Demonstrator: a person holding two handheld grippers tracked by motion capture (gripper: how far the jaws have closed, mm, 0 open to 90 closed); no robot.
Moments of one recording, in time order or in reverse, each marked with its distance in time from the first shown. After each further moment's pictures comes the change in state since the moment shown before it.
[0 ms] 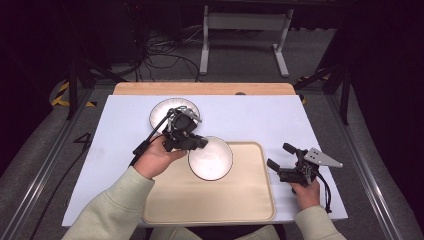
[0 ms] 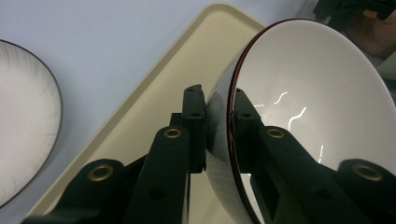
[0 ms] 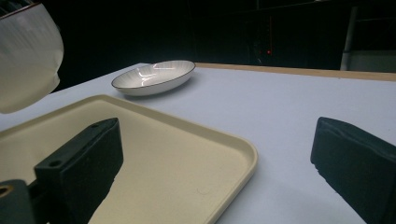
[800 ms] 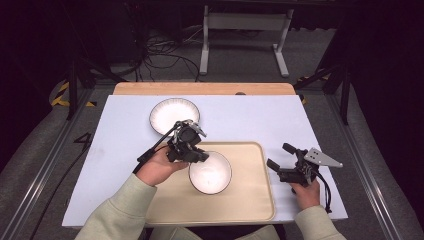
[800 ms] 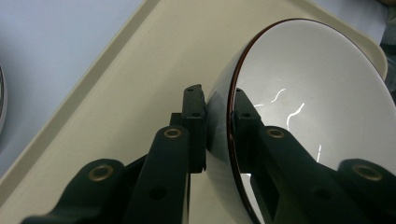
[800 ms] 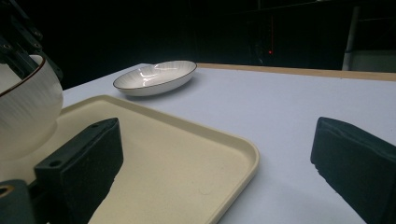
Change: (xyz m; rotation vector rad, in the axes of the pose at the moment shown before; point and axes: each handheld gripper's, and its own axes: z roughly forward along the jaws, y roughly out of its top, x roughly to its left) left arm -0.004 -0.017 0.028 0.104 -0.031 0.042; right arm 0.000 0.000 0.000 -0.002 0.006 0.000
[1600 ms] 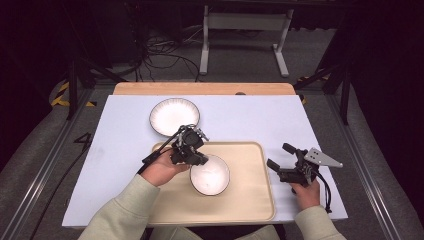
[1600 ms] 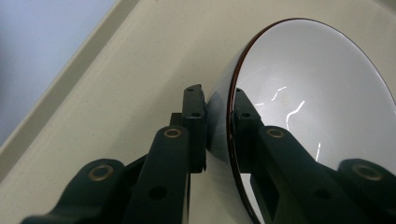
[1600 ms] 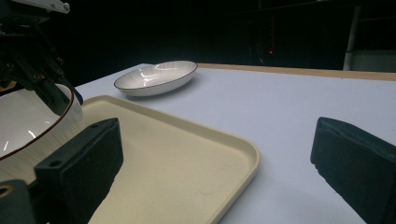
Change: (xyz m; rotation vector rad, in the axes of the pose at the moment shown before) left arm 0.009 -0.004 0.028 0.073 0.022 -0.020; right arm 0.000 0.000 0.000 0.000 0.002 0.000
